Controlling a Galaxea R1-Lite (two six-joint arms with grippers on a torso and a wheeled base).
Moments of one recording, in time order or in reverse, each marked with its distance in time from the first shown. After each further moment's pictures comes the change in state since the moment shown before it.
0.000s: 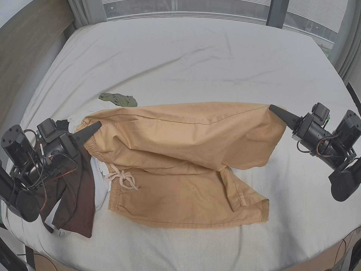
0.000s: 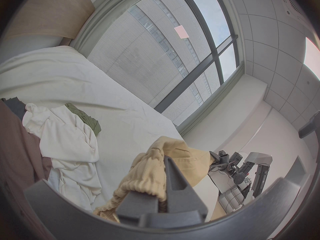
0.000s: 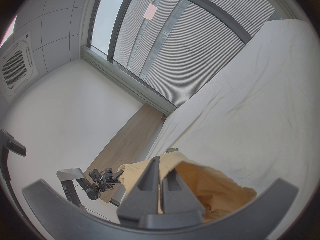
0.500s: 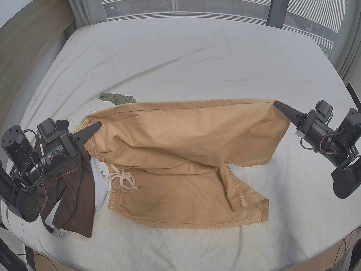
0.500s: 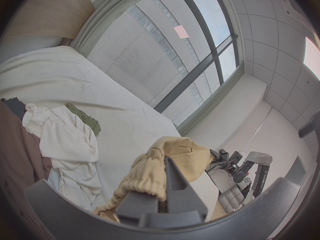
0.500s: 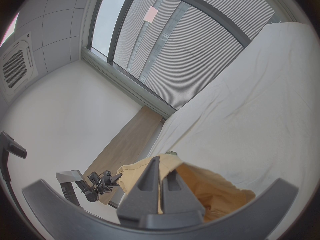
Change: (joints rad) left arm -0.001 -0.002 0.002 0.000 0.000 0.004; right arm -0.031 -0.010 -0.013 0.000 0.005 0.016
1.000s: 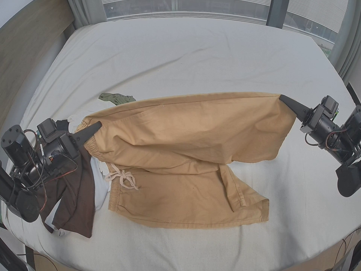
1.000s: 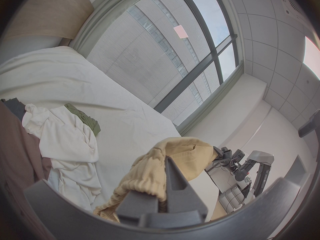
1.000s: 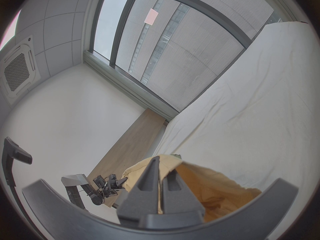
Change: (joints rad) left arm -0.002 0.000 0.000 0.000 0.000 0.003; right arm -0.016 -0.052 -0.005 0.001 0.029 0.047
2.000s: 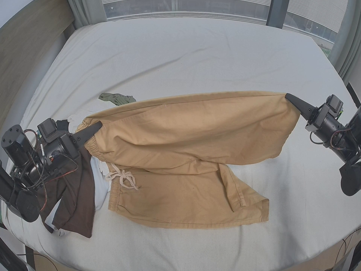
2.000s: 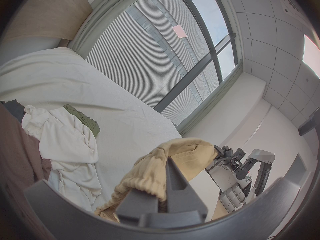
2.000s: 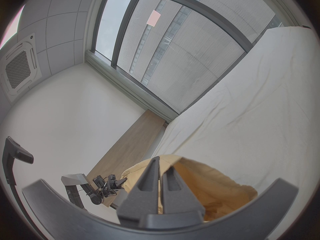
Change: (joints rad) left arm -0.001 0.002 -0.003 0.000 0.000 0.012; right arm -0.044 -0.013 0.009 0.000 0.020 -0.004
